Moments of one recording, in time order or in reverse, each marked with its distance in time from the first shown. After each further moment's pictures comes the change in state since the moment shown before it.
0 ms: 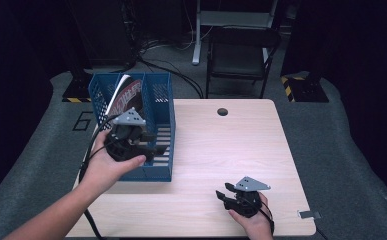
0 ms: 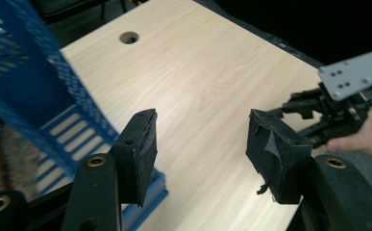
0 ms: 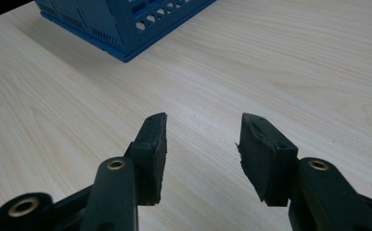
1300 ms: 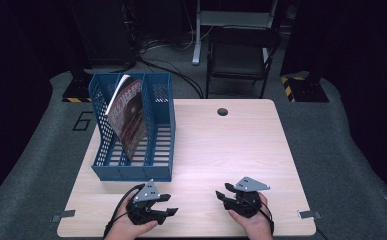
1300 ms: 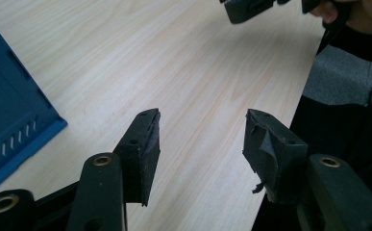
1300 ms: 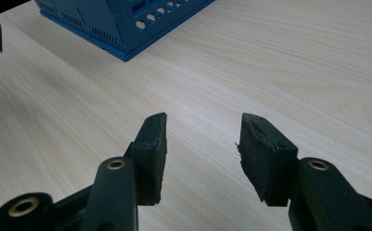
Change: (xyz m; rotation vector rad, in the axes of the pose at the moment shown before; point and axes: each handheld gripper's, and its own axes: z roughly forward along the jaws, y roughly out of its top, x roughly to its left) left arm -0.040 -0.169 0.099 0.003 -0.155 0.030; right arm 0.001 -0.001 0.001 -0.003 0.001 0.004
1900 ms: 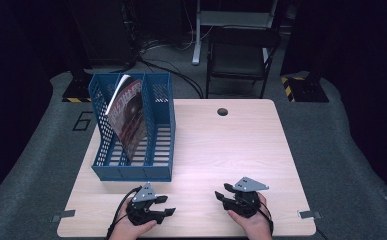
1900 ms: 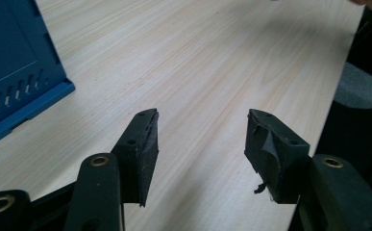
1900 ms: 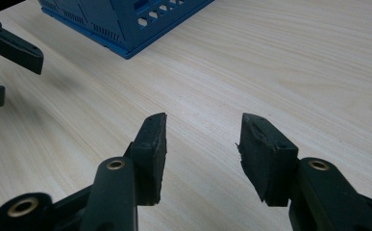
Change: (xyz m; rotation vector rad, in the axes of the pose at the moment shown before) left arm 0.019 -0.027 0.018 -0.009 0.032 -0.070; right arm 0.001 -0.001 0.003 0.006 0.006 -0.006
